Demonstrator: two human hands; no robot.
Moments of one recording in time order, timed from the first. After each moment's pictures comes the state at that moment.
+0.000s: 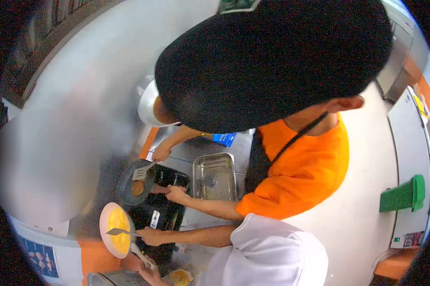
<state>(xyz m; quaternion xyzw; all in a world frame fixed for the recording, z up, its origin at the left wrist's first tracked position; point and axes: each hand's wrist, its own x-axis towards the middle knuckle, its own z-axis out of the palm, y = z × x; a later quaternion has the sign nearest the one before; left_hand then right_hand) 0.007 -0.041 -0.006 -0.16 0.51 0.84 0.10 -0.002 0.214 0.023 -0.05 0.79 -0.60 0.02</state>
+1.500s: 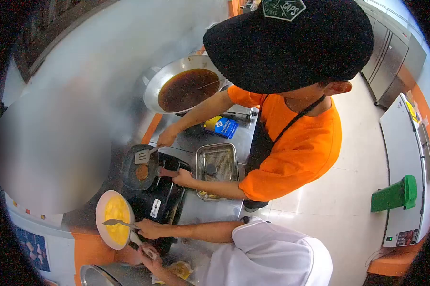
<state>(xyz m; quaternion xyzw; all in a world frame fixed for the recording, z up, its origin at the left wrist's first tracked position) -0.016 -0.045 -0.030 -0.16 0.26 0.91 0.28 -0.009 0.166 0.042 -0.03 0.79 -0.61 0.04</state>
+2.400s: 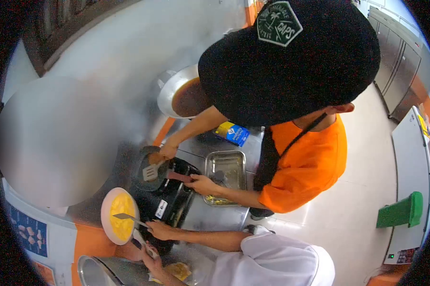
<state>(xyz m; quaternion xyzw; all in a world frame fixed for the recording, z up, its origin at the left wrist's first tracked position) 0.009 -0.022 -0.001 -0.19 0.47 0.85 0.14 0.007 0.160 0.000 0.00 0.77 -0.63 -0.07</state>
